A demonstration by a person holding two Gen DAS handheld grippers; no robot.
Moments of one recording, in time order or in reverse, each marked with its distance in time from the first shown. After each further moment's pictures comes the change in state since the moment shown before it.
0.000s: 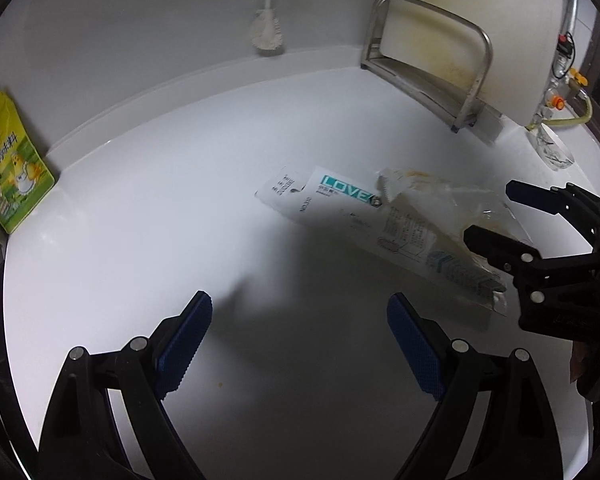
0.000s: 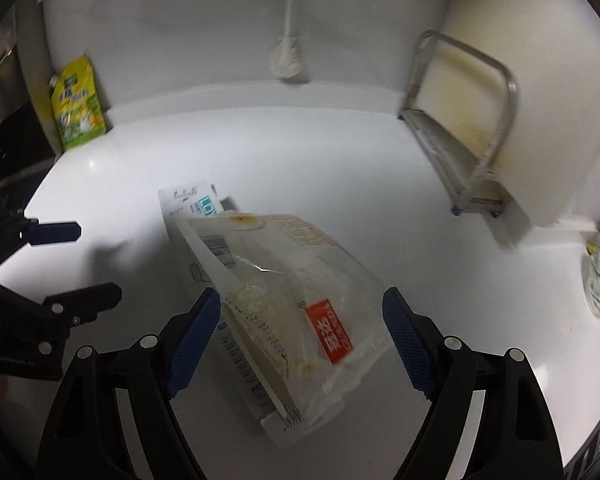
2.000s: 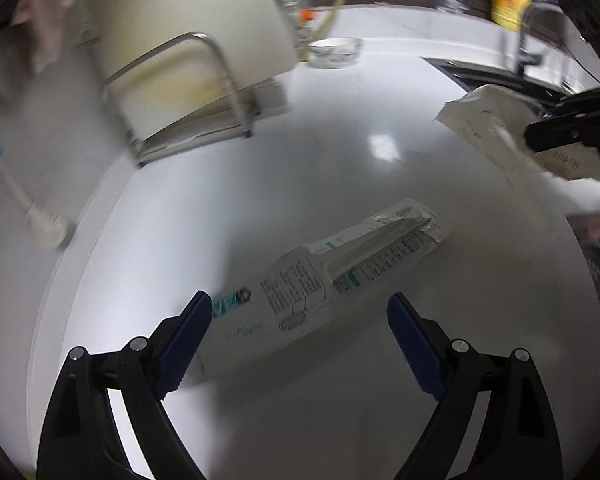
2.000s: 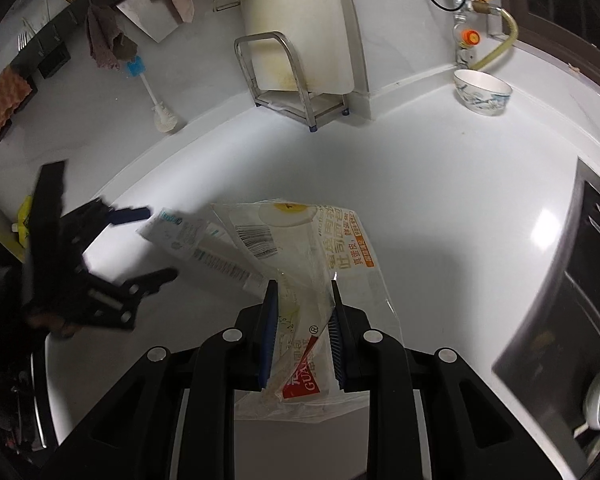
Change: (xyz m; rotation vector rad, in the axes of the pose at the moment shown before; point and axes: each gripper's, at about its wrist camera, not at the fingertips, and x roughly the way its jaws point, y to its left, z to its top) left arm 0.027 -0.053 0.021 0.977 -0.177 -0.377; right arm -0.122 -0.013 -0.127 0.656 -0.099 -0.101
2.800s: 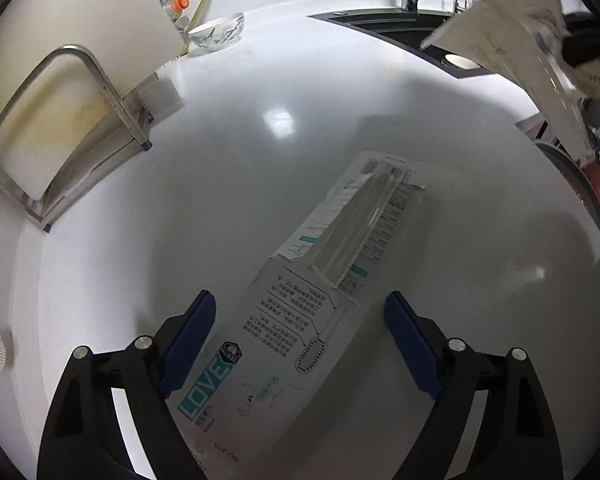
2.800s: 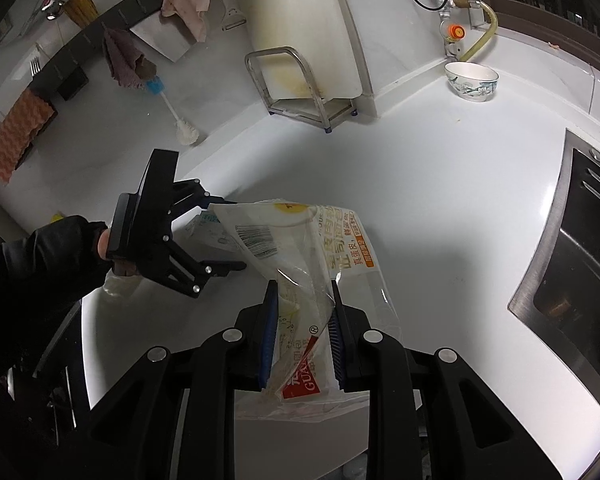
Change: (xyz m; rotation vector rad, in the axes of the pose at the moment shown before) left arm 0.047 0.012 0.008 0.325 0.066 -0.288; right arm -0.036 0.024 -0.019 0.077 -0.038 0.054
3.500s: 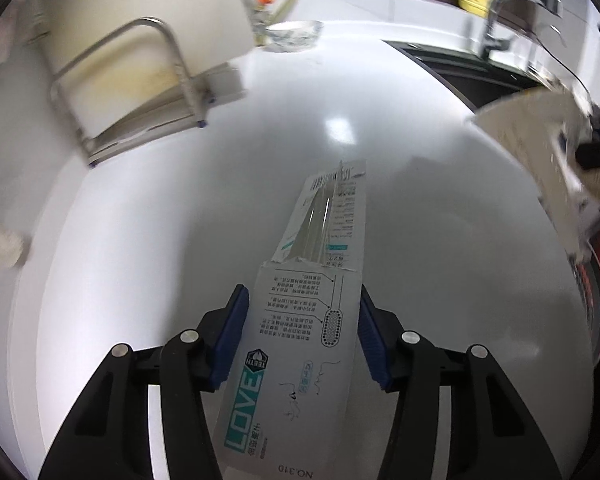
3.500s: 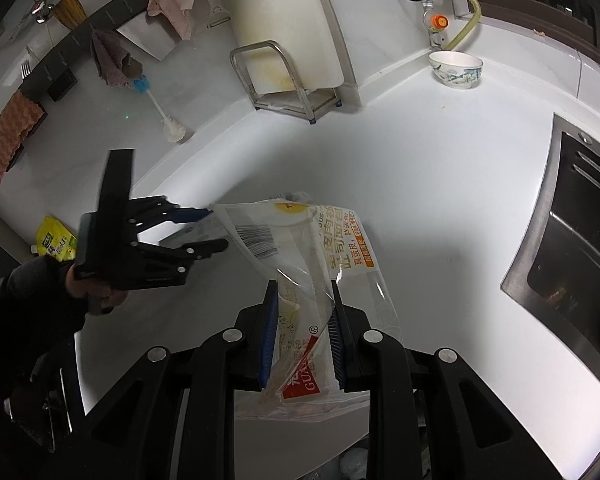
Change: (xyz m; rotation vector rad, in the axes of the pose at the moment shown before) left arm -0.035 -0.031 0.001 -0.328 -0.023 0.147; right arm 0.006 -0.011 -0.013 0.029 0.000 -0.015
